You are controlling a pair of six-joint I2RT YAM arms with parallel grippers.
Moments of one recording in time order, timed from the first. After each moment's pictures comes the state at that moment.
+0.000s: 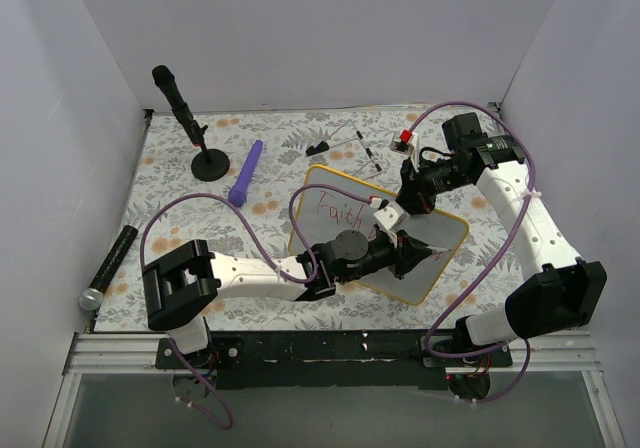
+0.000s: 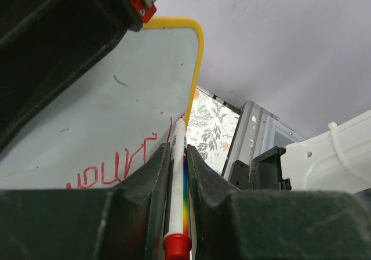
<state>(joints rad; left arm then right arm) -1.26 1.67 0.98 0.70 -0.09 -0.39 0.25 1.42 1.44 -1.21 -0.95 -0.66</state>
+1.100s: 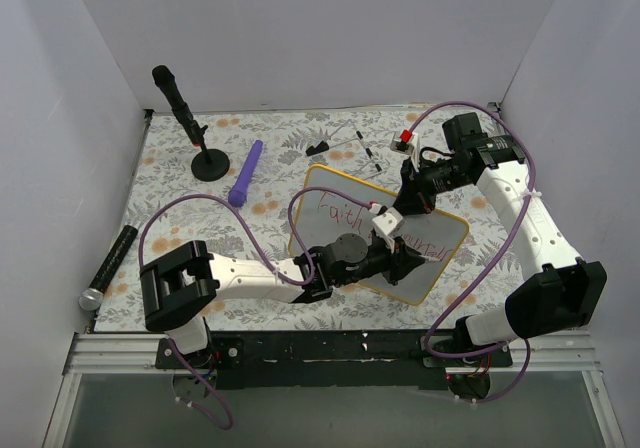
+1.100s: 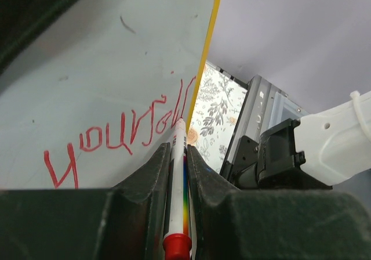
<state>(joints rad) -1.26 1.65 0.95 0.65 -0.08 -0.40 0.25 1.42 1.44 -1.21 -0.95 -0.66</state>
